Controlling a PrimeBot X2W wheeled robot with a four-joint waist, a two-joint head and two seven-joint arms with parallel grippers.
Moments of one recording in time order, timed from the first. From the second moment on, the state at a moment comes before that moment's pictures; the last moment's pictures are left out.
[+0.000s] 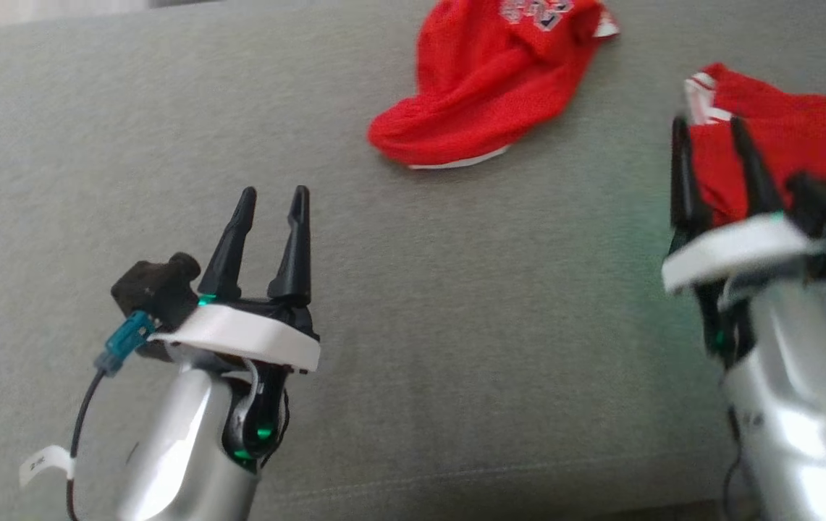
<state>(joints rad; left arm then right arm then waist) -0.28 0.04 -0.31 0.22 -0.46 -0.01 -0.26 -0.57 -0.14 0.09 0.64 0.28 0.13 -0.24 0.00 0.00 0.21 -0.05</state>
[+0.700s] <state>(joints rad) -0.64 0.05 -0.31 0.76 -0.37 -0.05 -0.21 -0.33 -0.06 0.09 0.27 0.28 0.13 -0.21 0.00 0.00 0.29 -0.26</state>
